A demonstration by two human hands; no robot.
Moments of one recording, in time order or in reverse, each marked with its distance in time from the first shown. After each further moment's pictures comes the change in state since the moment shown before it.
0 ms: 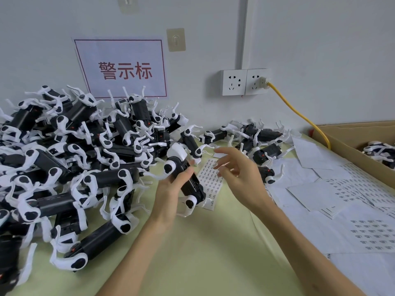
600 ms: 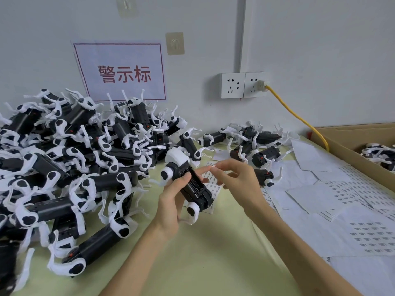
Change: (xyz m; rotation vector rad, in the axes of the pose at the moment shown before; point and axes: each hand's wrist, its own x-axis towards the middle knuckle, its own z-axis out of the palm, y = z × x) left_hand 0.000 -0.008 0.001 -0.207 -0.211 -0.033; right_hand 0.000 0.002 0.008 0.159 0.064 0.268
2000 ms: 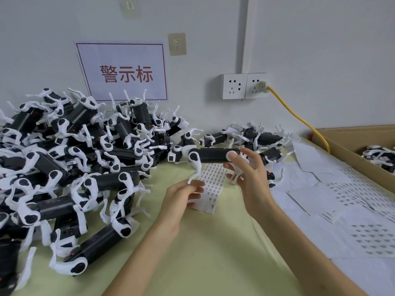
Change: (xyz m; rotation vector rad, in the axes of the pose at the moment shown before) left_hand 0.011 -0.009 0.003 0.269 0.264 -0.205; right_hand 0.004 -0.006 -0.006 0.463 0.139 0.170
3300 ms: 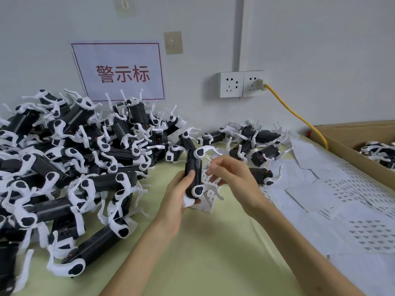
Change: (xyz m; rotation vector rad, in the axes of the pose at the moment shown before) left_hand -0.003 0.005 0.002 -0.271 -0.207 0.114; right_hand -0.006 -0.001 0.004 -0.330 -0.392 -0.165
